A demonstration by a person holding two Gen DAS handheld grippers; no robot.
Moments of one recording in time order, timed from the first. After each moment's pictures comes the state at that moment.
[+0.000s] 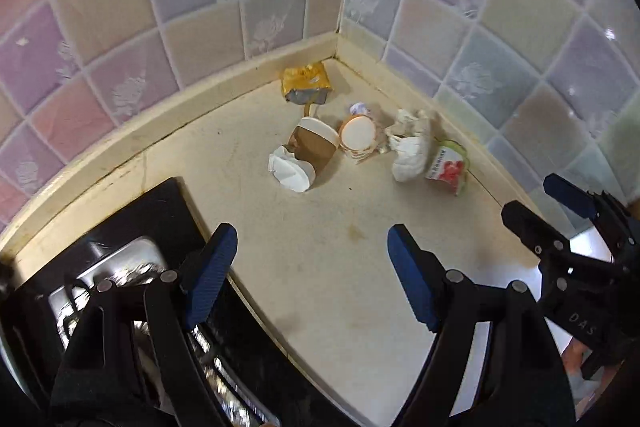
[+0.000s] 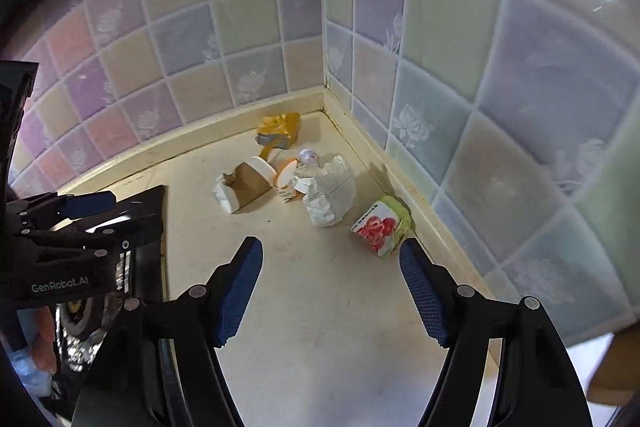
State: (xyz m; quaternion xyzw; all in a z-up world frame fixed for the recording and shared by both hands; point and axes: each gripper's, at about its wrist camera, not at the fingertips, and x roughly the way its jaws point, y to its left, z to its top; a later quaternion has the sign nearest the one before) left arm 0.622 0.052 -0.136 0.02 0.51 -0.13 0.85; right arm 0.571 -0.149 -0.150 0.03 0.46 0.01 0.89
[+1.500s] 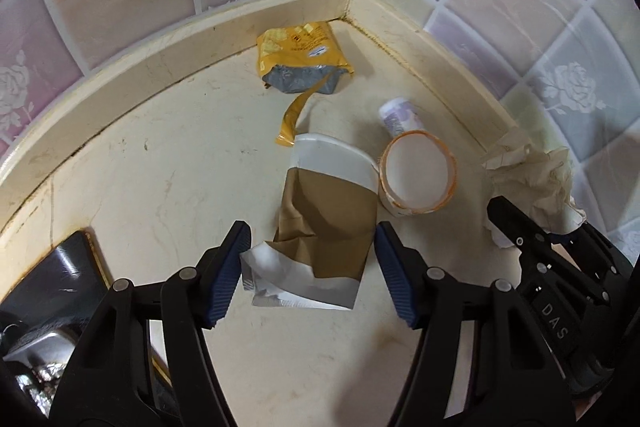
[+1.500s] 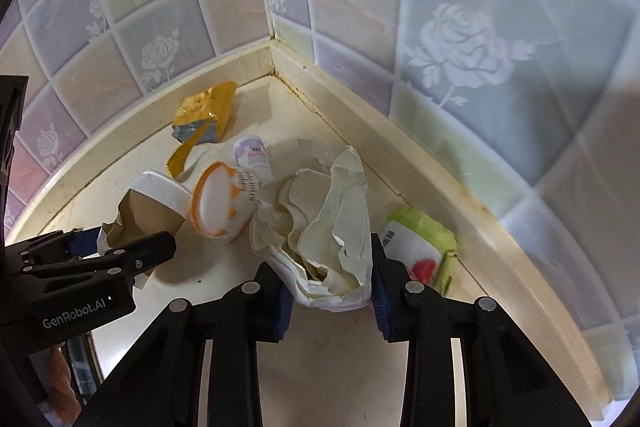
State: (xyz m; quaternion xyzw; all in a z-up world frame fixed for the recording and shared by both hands) left arm 0.727 0.019 -0.246 0.01 0.55 -0.15 0.82; right arm 0.678 -0.170 -0.278 0.08 0.49 -0.05 0.87
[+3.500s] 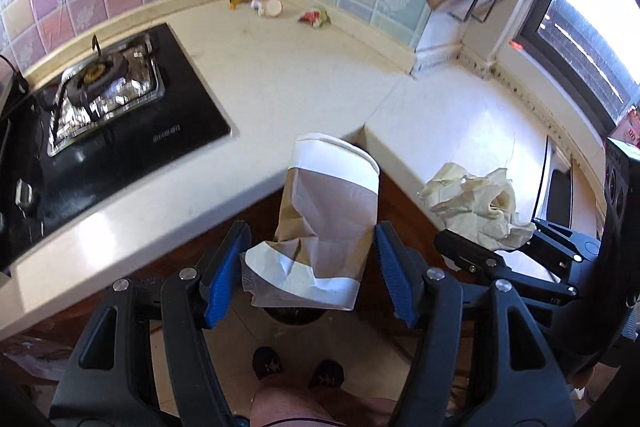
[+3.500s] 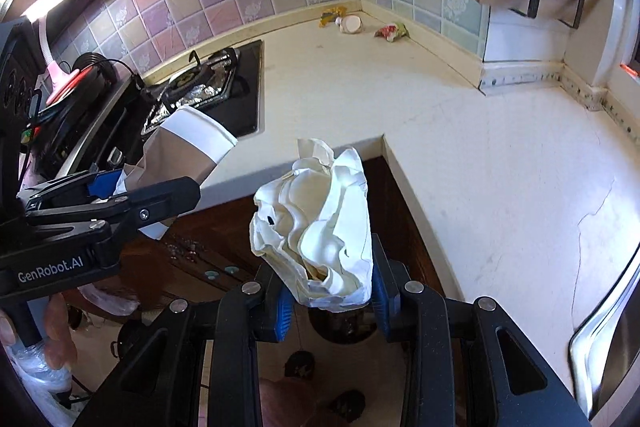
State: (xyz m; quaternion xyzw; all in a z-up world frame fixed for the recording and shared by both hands) left arm 0.112 -0.016 -0.153 -0.01 0.48 -0.15 0.87; right arm 0.062 -0.198 -0.189 0.05 0.48 0.11 0.87
